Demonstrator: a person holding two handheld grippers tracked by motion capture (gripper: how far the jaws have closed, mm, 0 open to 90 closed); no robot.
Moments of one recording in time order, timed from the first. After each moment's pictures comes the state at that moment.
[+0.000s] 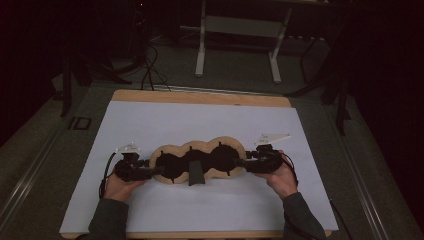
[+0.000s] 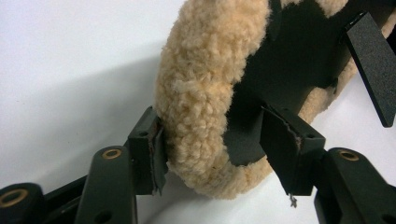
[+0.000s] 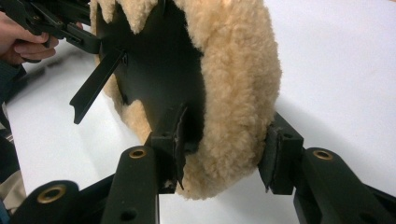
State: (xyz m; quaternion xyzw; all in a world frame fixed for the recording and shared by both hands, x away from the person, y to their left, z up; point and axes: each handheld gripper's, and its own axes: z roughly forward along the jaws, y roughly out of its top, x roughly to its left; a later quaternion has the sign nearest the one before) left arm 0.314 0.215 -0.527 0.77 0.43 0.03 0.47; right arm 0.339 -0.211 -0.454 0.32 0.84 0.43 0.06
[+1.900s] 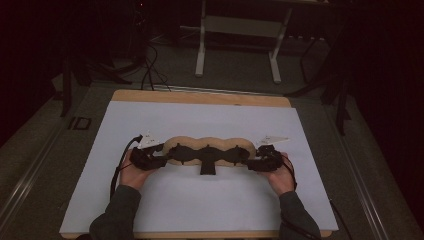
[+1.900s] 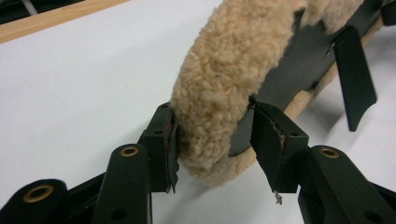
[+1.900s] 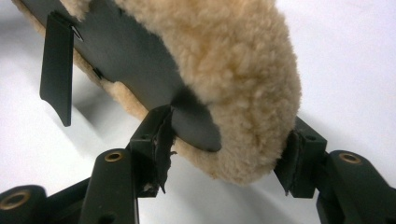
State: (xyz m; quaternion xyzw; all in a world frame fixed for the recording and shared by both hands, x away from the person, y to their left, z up) left arm 0.337 0.171 -0.503 0.80 0.37 0.18 0.44; right arm 0.363 -0.228 -0.497 0.39 0.83 0.39 0.12
